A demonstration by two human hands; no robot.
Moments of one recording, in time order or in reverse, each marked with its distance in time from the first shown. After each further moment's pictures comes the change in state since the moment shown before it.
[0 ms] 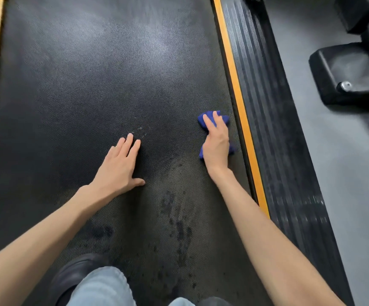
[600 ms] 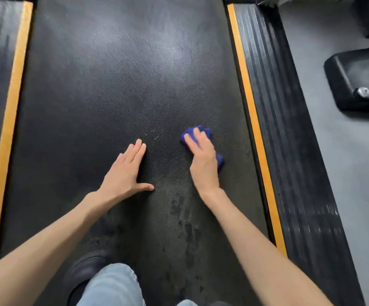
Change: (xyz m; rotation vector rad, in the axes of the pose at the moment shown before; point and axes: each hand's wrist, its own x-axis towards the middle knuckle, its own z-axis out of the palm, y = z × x) left_hand -0.012 -0.016 0.010 -0.166 -0.008 -0.008; right_hand -0.046 -0.019 0.037 -0.030 -0.068 -0.219
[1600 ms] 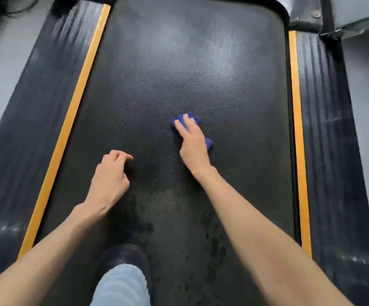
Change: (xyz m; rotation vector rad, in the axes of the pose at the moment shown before) left_hand -0.066 -0.061 -0.034 -0.116 0.356 -0.423; right_hand 0.070 -0.092 0.073 0.023 -0.188 -0.223
